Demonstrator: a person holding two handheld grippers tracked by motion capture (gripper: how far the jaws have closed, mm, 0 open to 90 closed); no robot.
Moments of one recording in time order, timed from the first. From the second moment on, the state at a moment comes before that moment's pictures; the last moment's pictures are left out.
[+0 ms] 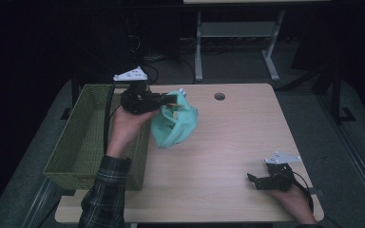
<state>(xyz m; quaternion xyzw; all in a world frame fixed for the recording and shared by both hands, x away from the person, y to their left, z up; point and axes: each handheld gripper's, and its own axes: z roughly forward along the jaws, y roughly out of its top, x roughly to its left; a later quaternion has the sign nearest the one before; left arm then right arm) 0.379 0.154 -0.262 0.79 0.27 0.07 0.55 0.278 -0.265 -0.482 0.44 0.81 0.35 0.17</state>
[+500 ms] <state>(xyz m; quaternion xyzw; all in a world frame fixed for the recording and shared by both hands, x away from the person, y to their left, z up) 0.387 0.104 -0.302 0.81 0.24 0.03 0.53 0.278 -0.265 -0.482 0.44 0.81 0.35 0.17</state>
